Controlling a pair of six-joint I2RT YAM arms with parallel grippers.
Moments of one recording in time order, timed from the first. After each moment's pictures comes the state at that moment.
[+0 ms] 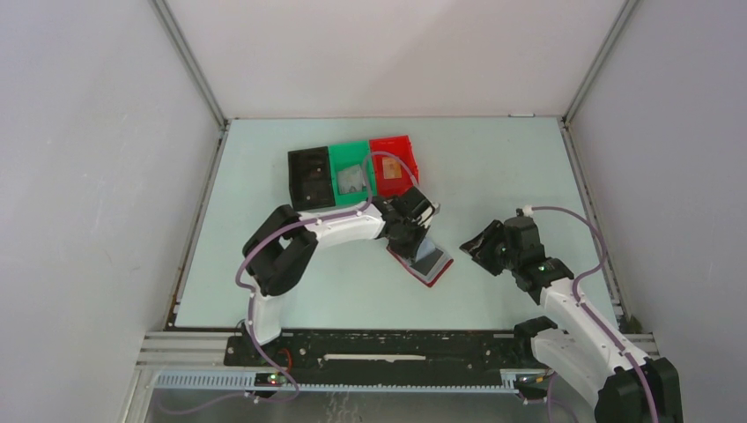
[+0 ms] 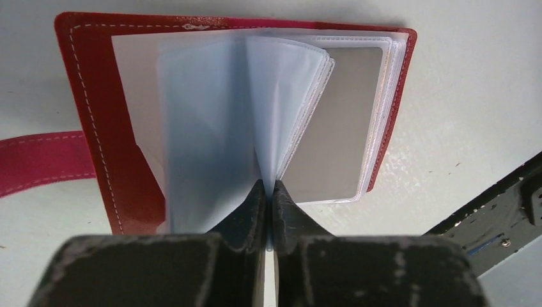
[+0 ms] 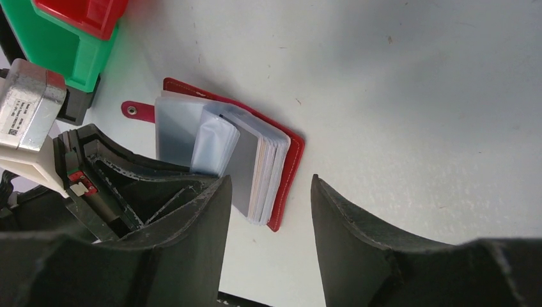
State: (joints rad) left arm -0.91 1.96 1.38 -0.56 0.16 -0.34; right arm 0.28 0.84 0.44 -0.35 -0.08 0.95
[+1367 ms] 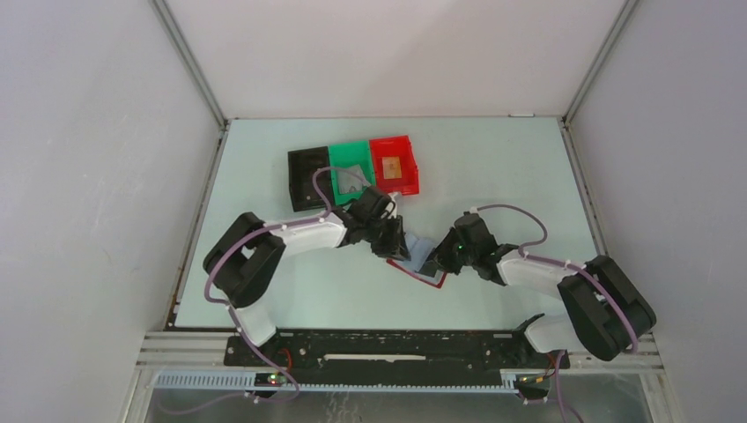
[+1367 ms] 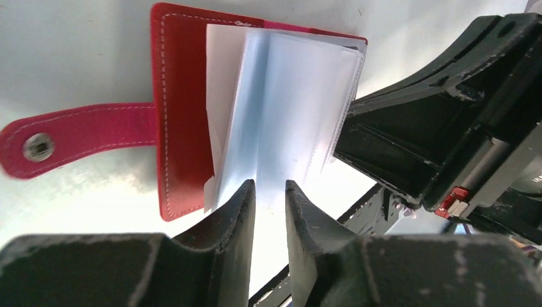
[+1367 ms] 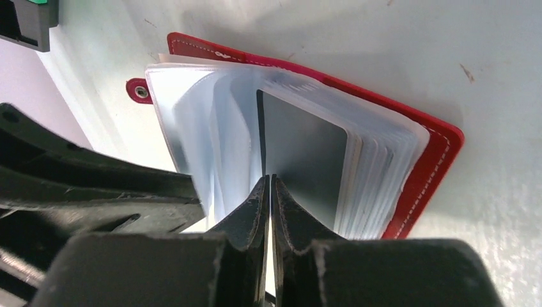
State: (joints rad) left arm -0.76 1.76 1.01 -0.18 0.39 -0.72; right arm 0.55 1.35 0.46 0.07 -0.18 1.12
